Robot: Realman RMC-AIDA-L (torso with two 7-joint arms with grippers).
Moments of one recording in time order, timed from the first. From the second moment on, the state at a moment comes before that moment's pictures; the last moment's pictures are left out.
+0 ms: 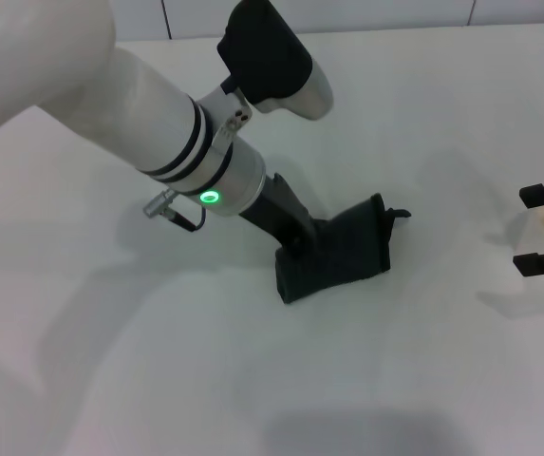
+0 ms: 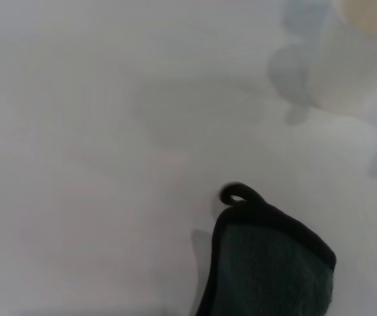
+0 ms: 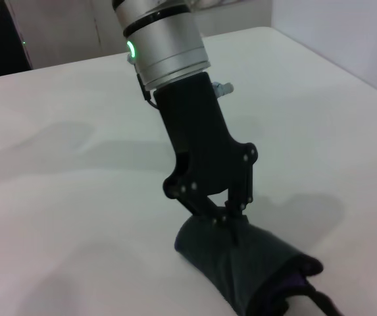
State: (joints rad) left arm -0.84 -2.09 1.74 0.93 2.21 1.13 -2.34; right arm 0.38 1.98 -0.86 -1.31 -2.10 -1.82 1.64
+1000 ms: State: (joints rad) left arm -0.70 -2.08 1.66 1.14 2.38 1.29 -2.42; right arm 0.38 1.98 -0.86 -1.31 -2.10 -1.82 1.65
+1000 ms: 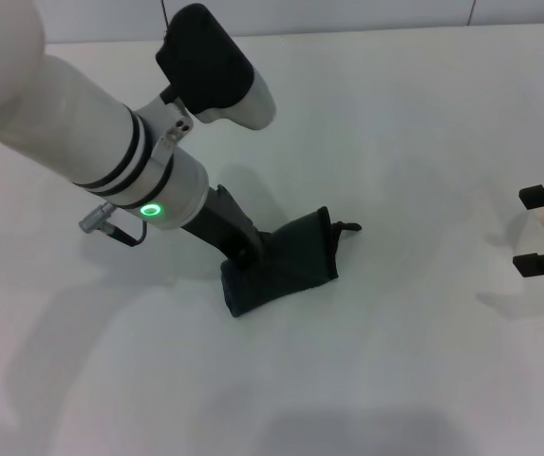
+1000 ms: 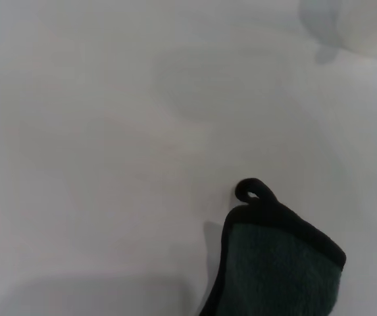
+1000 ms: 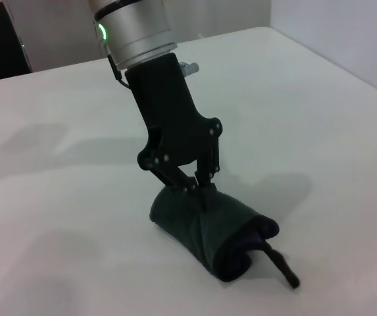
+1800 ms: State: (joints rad) left arm -0.51 -2.08 1.50 1.33 2.33 1.33 -2.31; right arm 0.38 1.98 -0.86 -1.31 -2.10 -1.83 1.65
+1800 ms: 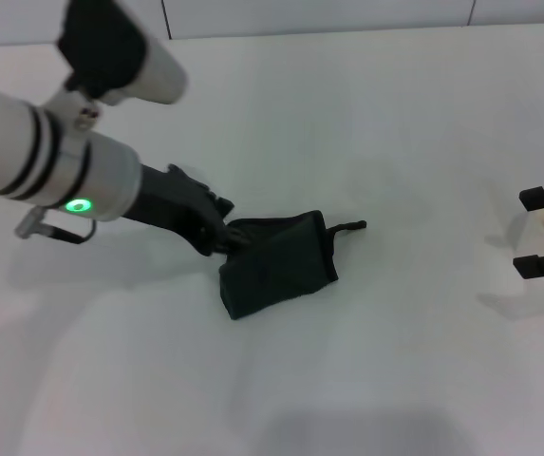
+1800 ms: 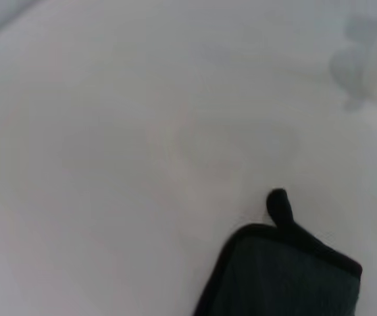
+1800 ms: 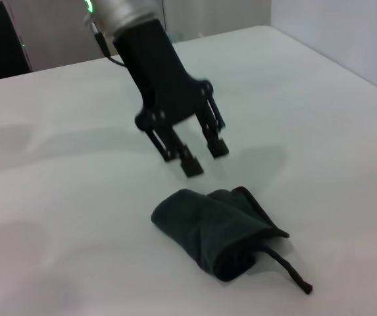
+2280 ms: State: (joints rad) left arm -0.34 -2.08 1.31 1.42 2.12 1.50 -2.04; right arm 0.38 1.98 -0.86 -1.30 -2.10 -1.83 1.65
